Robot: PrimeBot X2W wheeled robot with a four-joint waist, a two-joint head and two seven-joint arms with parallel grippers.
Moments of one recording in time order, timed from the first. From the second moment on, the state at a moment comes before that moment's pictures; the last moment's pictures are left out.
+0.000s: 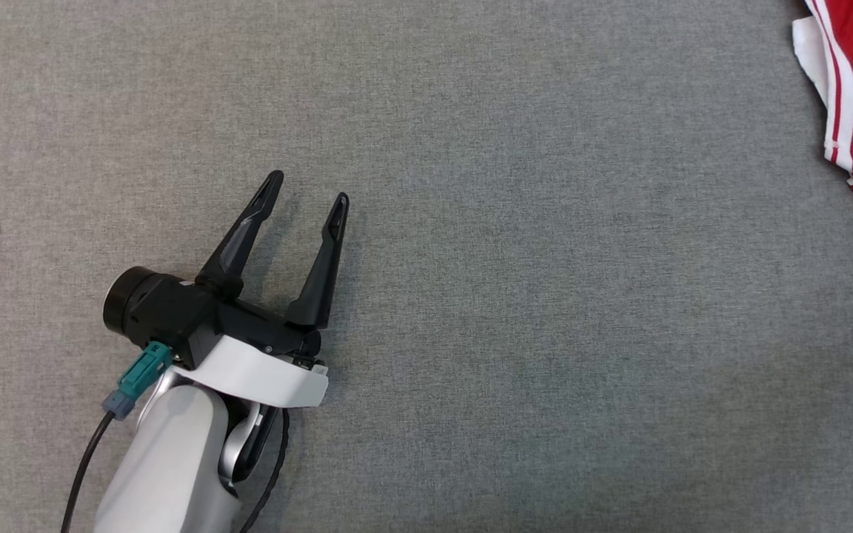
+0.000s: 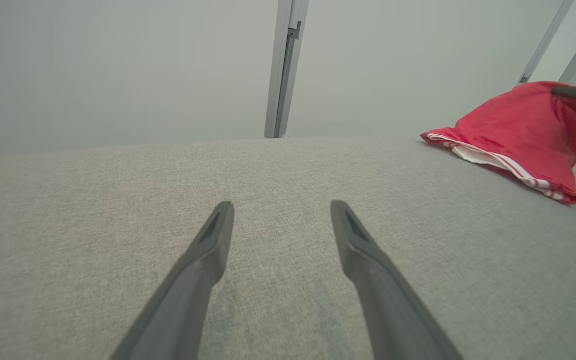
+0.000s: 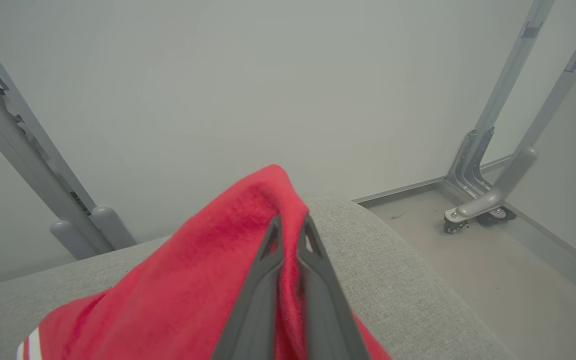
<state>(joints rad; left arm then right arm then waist) -0.36 0.11 -0.27 0.14 -0.25 -0.12 -0.26 -1.22 -0.55 0.16 1.23 0.56 0.13 -0.24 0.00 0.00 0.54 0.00</state>
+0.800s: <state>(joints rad) -0.27 0.10 -0.20 0.17 -0.28 -0.12 -0.26 -1.06 -0.43 0.16 1.03 0.47 0.13 -0.26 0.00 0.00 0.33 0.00</state>
